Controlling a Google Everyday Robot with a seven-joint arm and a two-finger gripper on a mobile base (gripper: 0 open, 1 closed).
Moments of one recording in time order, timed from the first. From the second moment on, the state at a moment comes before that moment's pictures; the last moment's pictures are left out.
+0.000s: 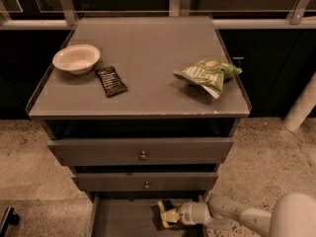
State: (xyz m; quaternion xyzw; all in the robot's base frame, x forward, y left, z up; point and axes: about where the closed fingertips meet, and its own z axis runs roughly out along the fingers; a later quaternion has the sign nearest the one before) arm 0.473 -0.057 0.216 -0.22 0.84 0.43 0.23
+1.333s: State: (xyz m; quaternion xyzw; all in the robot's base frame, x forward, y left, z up) arm 0.474 -0.057 0.216 -0.22 0.84 0.43 0.23
